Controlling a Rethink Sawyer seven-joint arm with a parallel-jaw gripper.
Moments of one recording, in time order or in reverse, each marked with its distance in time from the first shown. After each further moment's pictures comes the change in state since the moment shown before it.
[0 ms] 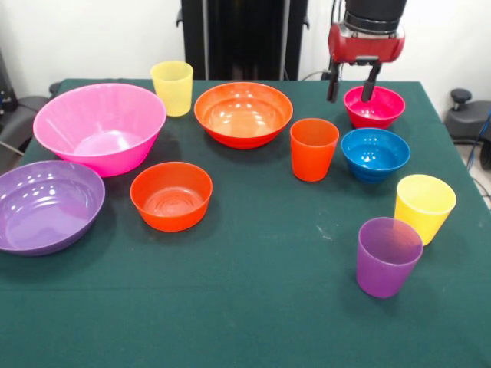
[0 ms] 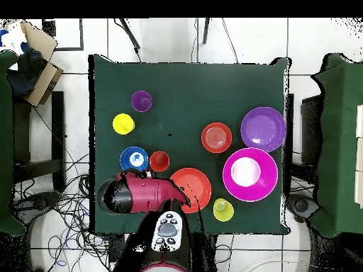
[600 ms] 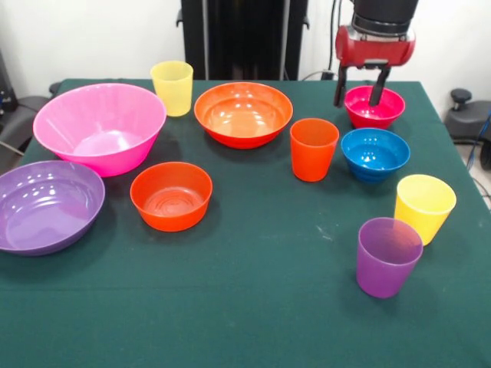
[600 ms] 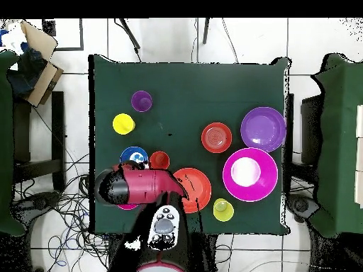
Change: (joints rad) arm 0.013 -0.012 -0.007 -0.068 0.000 0.075 0.000
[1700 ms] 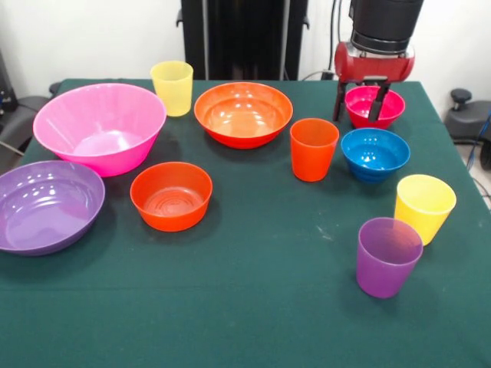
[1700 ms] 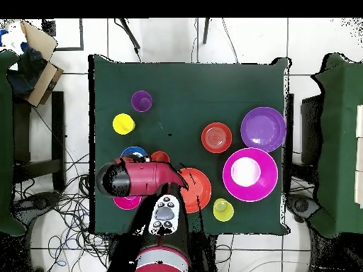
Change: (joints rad) arm -0.003 0.064 0.000 -0.065 0.000 0.000 0.000
